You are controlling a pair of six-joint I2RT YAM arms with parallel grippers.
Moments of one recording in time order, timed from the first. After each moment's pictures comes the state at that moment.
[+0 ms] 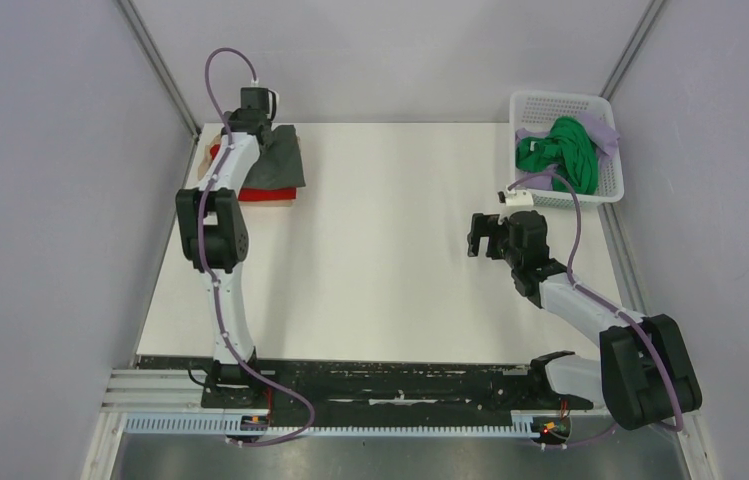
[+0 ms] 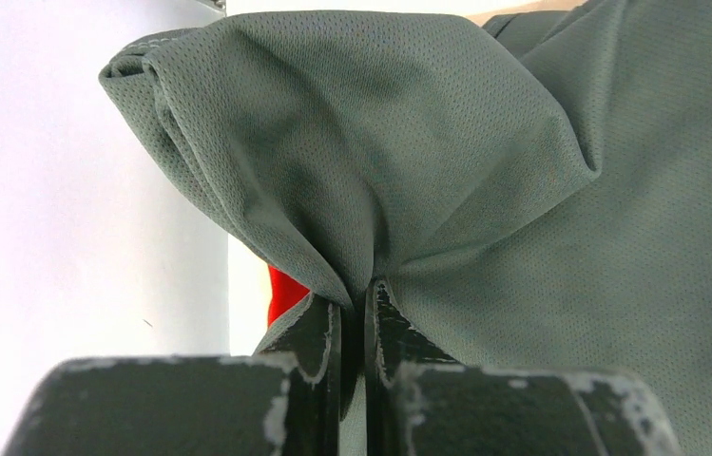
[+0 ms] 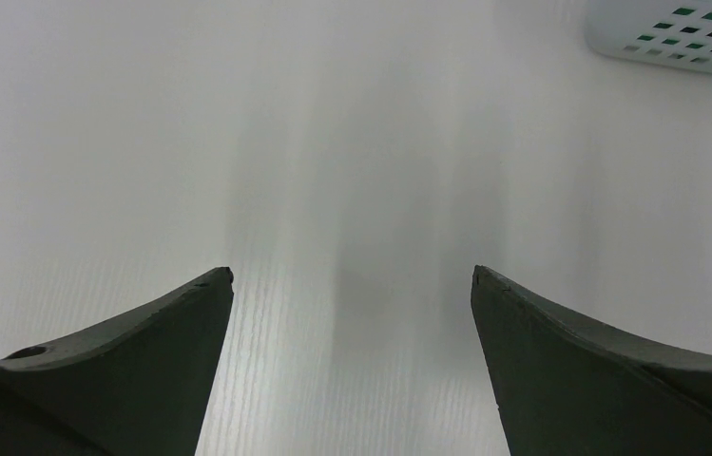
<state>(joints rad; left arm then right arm) -0.04 2.22 1.97 -0.49 -0.43 0.33 0.25 1.22 0.49 0.22 0.08 0.14</state>
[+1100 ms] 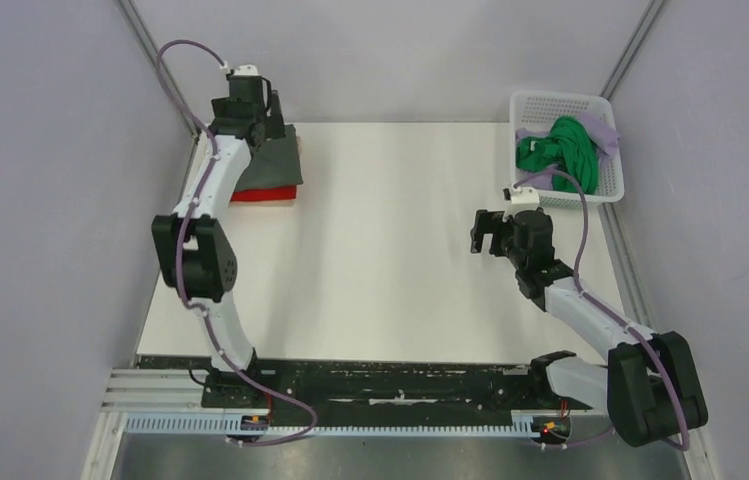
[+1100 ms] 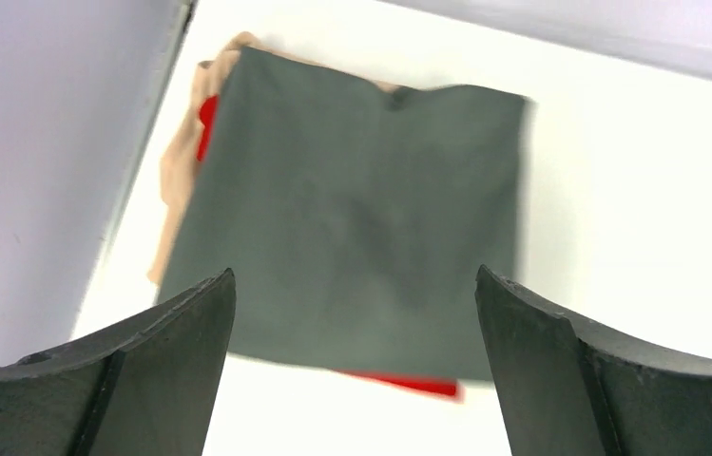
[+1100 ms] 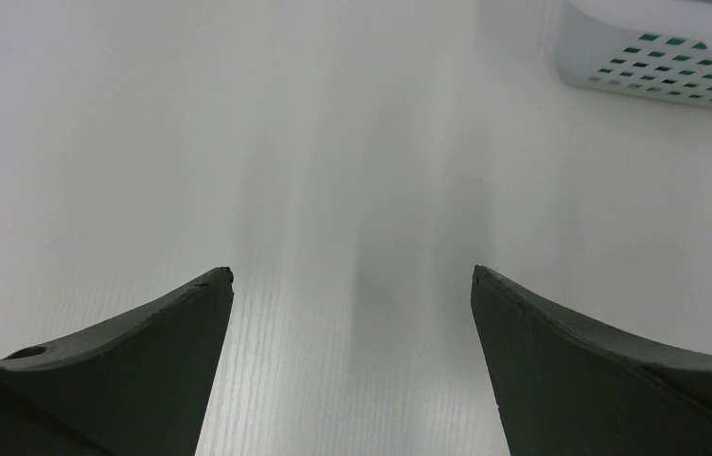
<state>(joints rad) -0.06 2.02 1.90 -0.53 -0.37 -0.10 0.25 1.16 0.49 0.19 0.10 0.14</state>
